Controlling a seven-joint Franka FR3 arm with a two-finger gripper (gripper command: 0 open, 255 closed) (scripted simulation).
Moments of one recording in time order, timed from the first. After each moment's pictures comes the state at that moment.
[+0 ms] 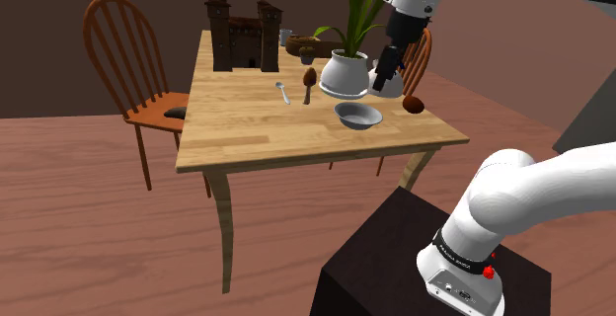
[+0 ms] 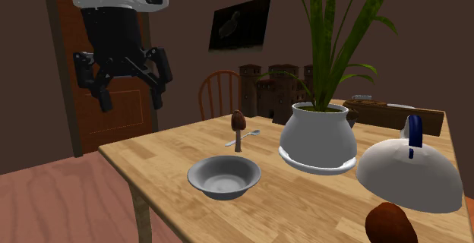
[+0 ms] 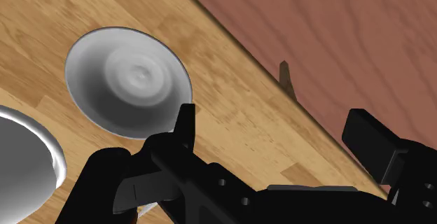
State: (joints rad) arm 0.01 -0.81 0.06 -2.32 0.01 1.63 -0.16
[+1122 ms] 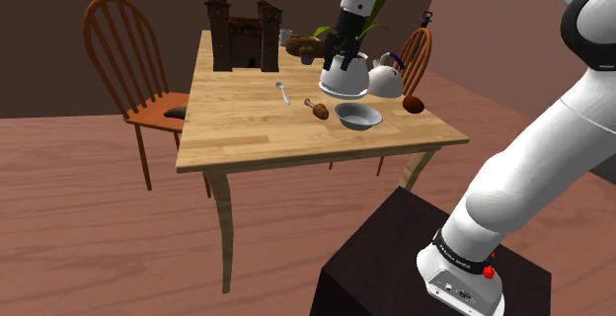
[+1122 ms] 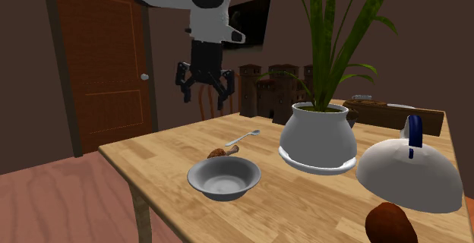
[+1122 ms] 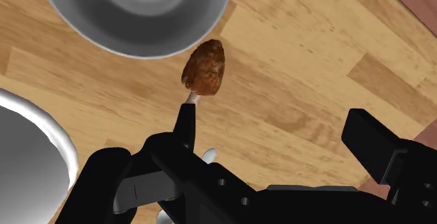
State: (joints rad) arm -0.05 -0.21 -0.07 -1.91 0.15 1.77 -0.13
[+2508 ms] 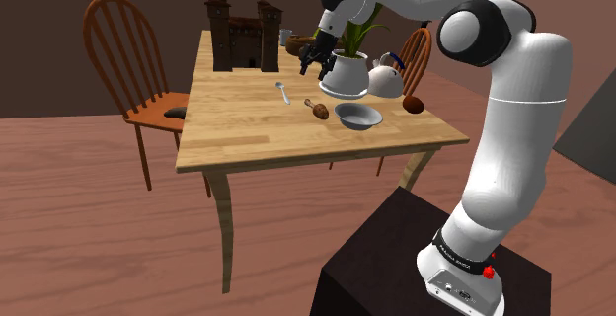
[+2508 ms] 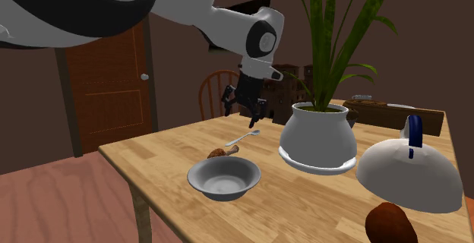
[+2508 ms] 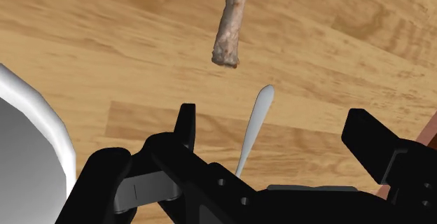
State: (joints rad) arm -0.13 0.30 -0.14 -1.48 0.37 1.78 -0.14
